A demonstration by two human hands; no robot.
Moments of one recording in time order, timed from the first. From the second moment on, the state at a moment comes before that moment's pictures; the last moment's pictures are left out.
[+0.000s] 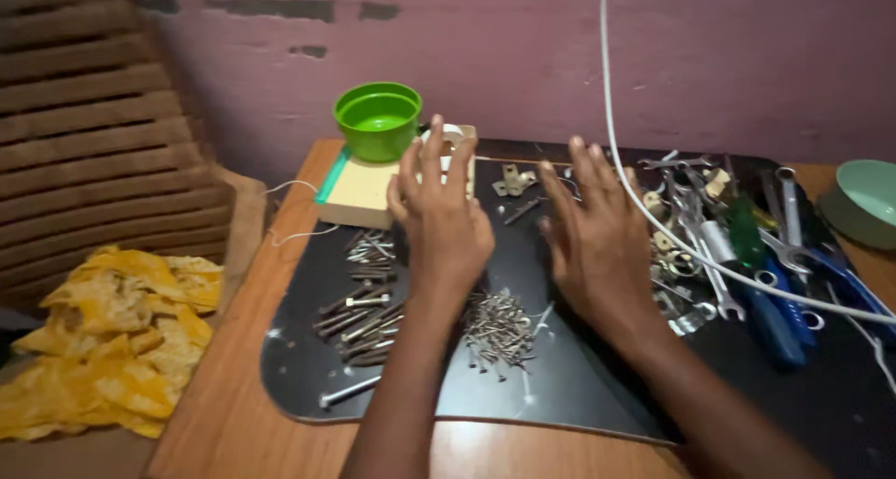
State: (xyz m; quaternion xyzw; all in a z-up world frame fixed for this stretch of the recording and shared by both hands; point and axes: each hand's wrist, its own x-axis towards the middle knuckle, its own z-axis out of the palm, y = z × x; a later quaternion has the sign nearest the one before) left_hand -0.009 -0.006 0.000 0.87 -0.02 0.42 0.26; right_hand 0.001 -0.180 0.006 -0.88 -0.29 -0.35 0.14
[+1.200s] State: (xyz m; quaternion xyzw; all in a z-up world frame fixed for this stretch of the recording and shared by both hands) left_hand -0.005 -0.006 -0.015 0.87 0.02 0.38 0.30; right_hand 0.045 -0.190 -0.007 -0.96 -0.18 -0.14 0.18
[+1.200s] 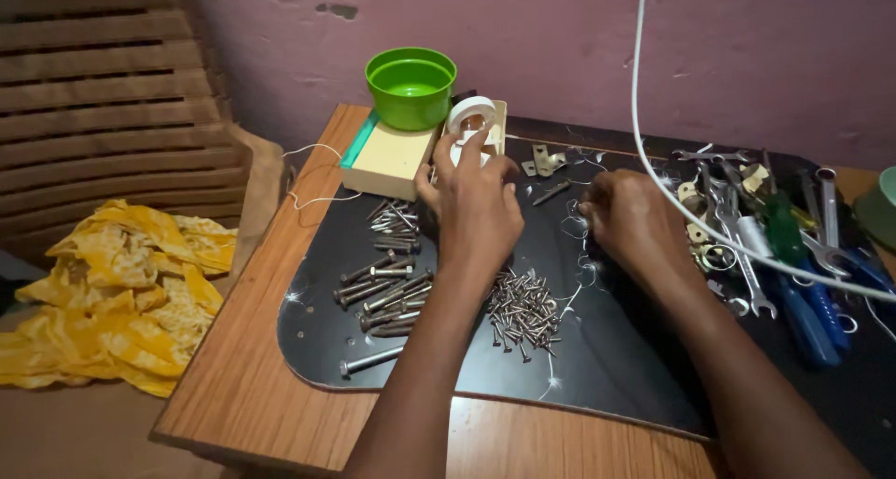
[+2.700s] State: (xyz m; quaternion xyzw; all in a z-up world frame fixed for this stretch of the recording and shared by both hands) left_hand -0.001 -0.010 -0.022 0.89 -0.02 0.37 0.27; right_hand 0.033 -0.187 -0.008 -0.94 -0.21 -0.20 0.20
